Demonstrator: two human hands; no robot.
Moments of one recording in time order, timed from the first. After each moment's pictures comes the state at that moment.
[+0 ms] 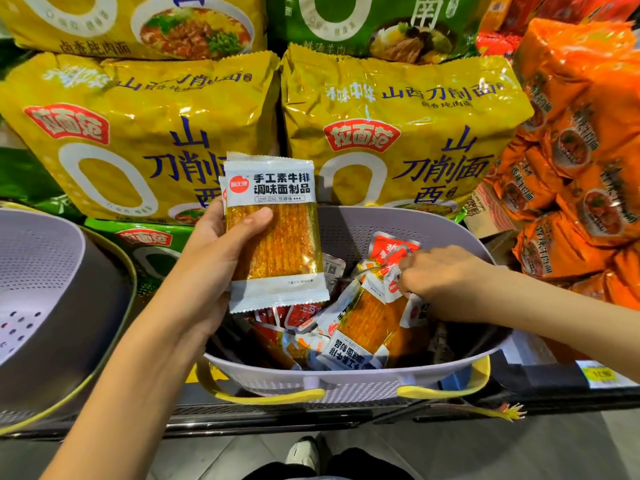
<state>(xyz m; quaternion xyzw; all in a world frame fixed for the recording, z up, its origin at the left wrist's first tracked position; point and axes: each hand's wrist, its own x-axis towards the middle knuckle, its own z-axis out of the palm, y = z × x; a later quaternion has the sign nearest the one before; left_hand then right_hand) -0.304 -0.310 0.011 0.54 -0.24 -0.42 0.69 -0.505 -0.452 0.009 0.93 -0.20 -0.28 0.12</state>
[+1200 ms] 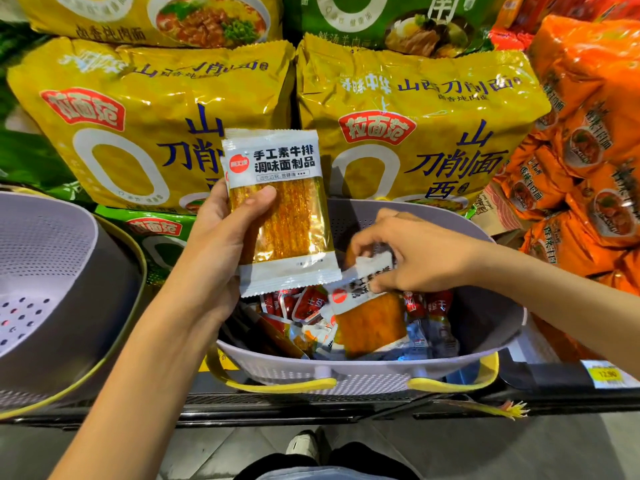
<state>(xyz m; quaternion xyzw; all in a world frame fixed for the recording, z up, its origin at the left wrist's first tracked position) -0.307 -0.307 0.021 0.53 -0.23 -0.39 0.72 -0.467 -0.435 0.039 0.96 -0.20 -0.08 -0.18</state>
